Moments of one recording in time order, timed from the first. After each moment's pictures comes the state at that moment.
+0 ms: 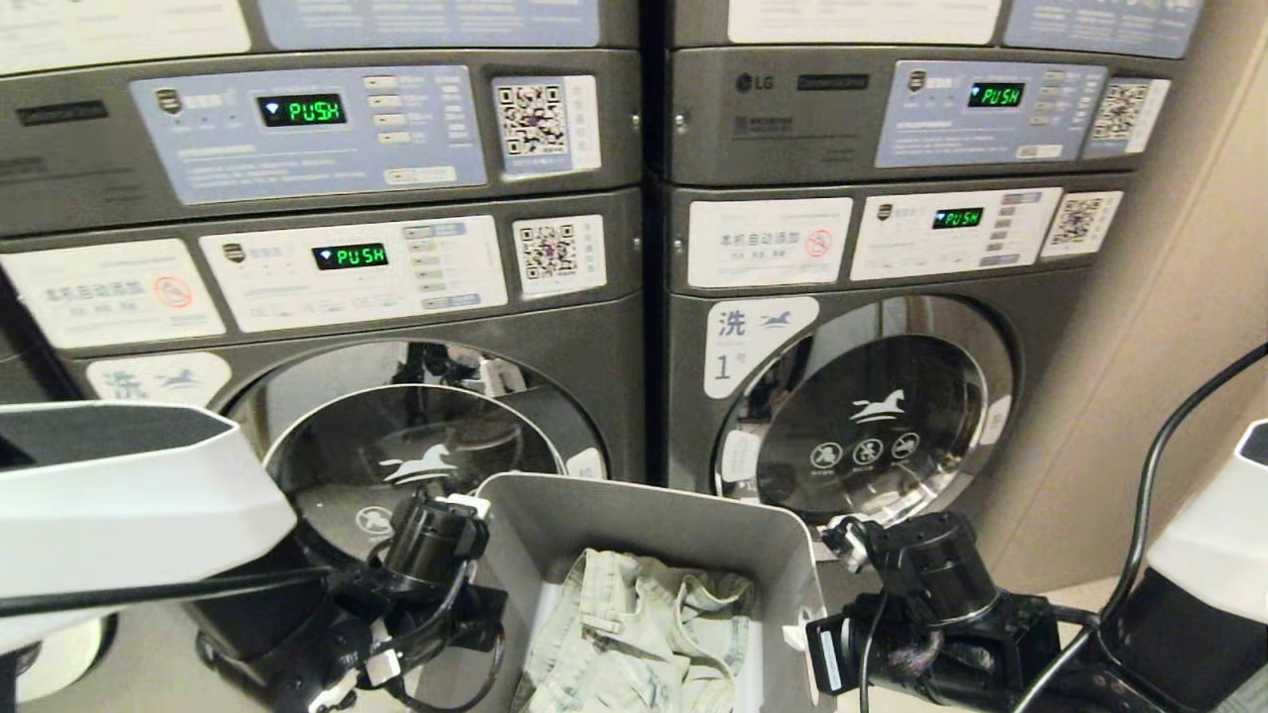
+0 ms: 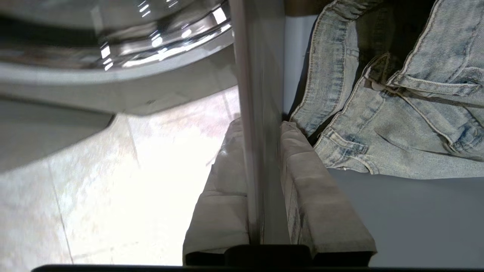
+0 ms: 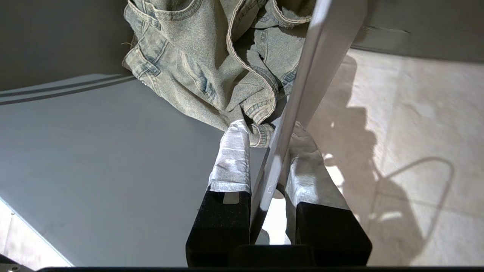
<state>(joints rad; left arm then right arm) -0.45 2.08 -0.56 -0.68 0.28 -0.10 0.56 1.99 -0.47 -0.81 0.08 0.30</state>
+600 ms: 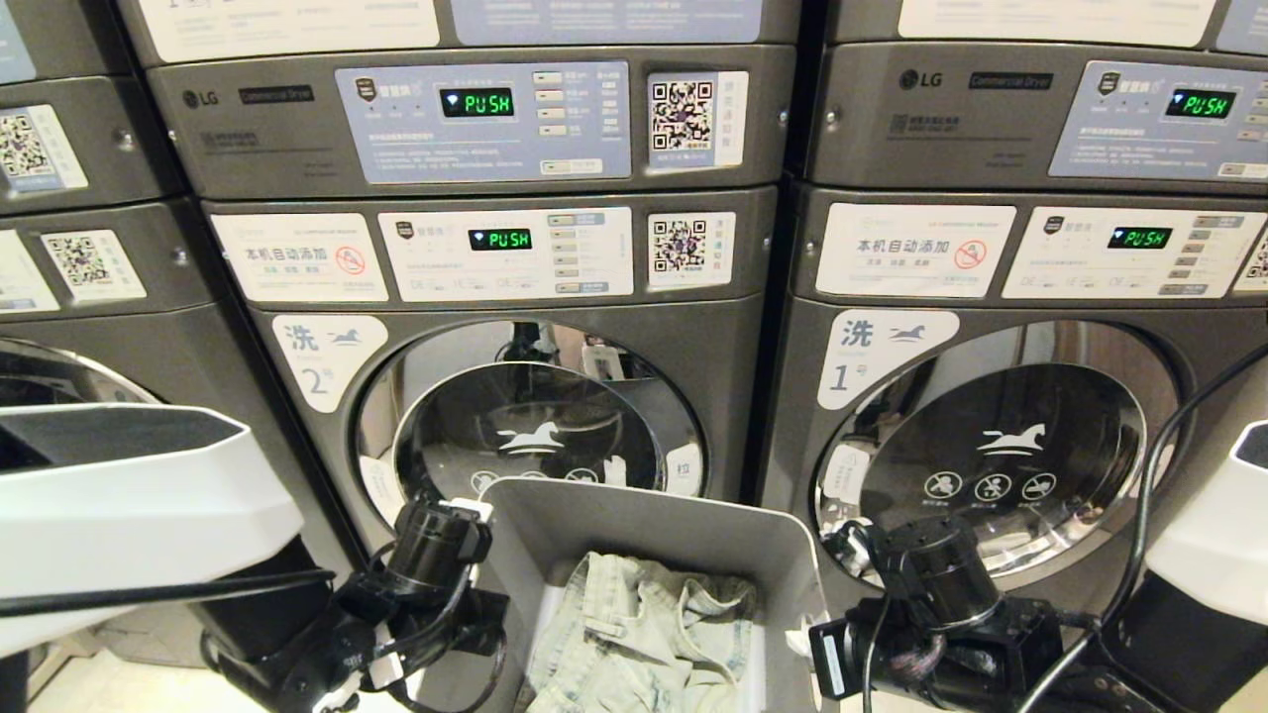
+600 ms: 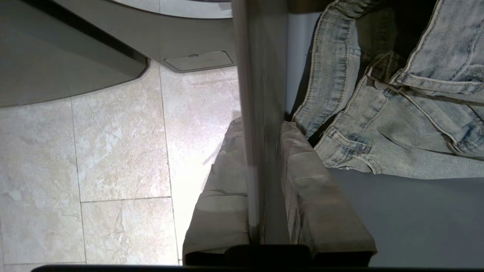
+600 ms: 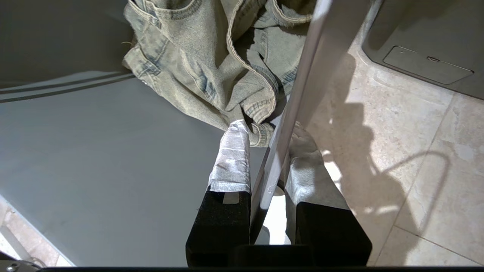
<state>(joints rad) -0.45 2.09 -0.56 -0.68 0.28 -0.10 0.56 1.99 -0.46 -0.81 0.08 0.31</state>
